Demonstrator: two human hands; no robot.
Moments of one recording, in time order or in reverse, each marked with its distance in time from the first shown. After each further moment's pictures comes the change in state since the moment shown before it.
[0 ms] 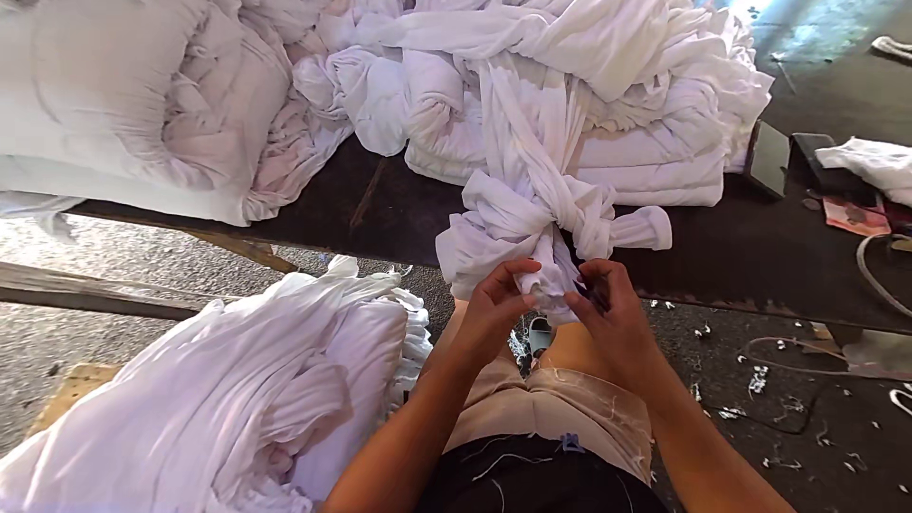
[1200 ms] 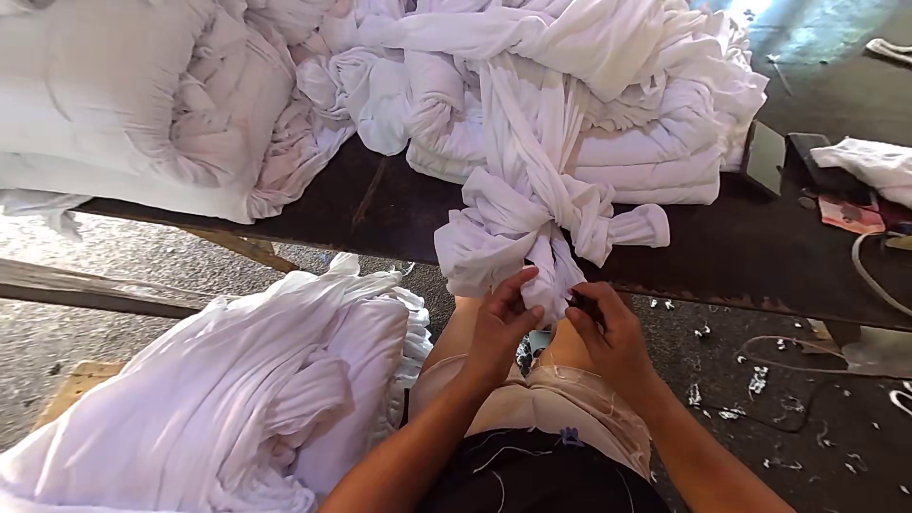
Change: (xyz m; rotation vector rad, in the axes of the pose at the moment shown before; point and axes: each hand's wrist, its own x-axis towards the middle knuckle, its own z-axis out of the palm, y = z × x) left_hand -0.026 -0.011 0.017 0.129 0.097 0.021; right_hand -0.022 0.010 0.007 -0.025 0.004 -0.256
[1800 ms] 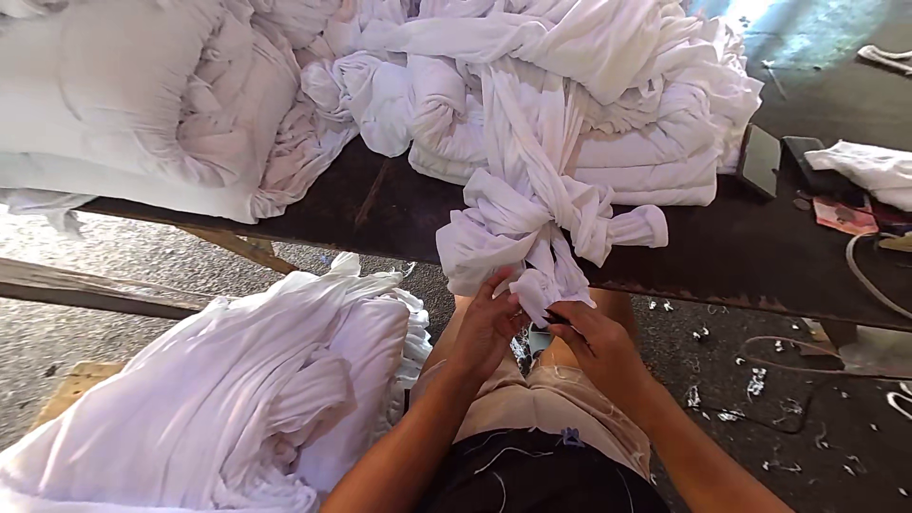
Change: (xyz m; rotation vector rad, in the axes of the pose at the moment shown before) left_hand 0.004 0.005 -0.015 -0.388 0.159 -0.277; right_hand -0.008 -0.005 0.006 -0.197 -0.129 -0.098
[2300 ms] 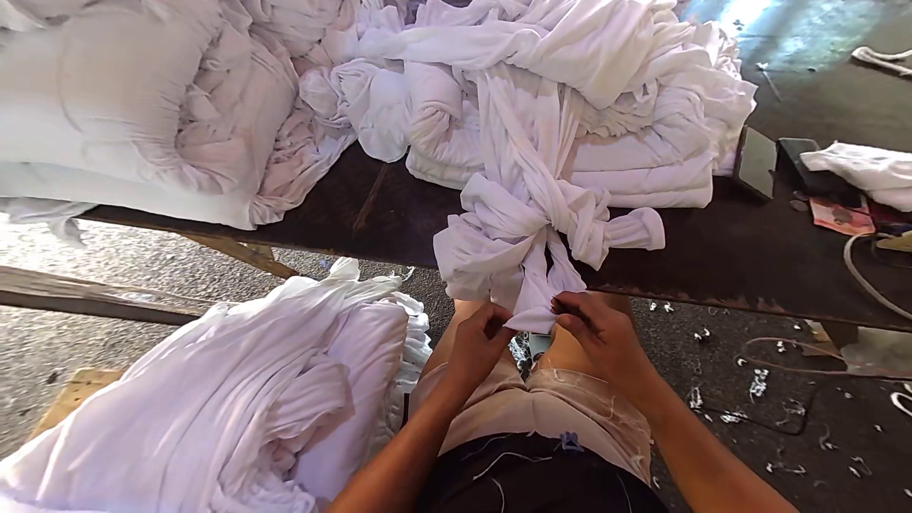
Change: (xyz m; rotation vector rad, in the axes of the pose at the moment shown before) left_hand -0.012 -0.006 -0.029 1.024 0.008 0.198; right_hand 0.007 0.012 -0.009 0.250 -0.014 0.136
